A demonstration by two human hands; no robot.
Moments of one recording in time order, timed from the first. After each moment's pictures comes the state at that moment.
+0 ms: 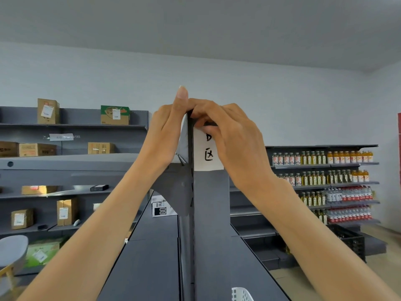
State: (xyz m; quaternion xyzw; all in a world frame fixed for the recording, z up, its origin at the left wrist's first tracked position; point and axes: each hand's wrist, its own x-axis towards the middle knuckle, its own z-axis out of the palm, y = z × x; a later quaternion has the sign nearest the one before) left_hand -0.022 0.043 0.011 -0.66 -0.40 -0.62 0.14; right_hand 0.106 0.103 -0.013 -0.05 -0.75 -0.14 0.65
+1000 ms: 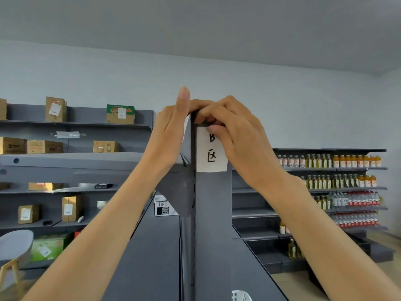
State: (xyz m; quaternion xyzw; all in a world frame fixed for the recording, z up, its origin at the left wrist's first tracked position) left_hand -0.013 0.041 0.009 -0.66 -0.38 -0.64 0.13; right_hand 0.116 0.111 -0.004 -0.01 -0.79 -0.11 0.60
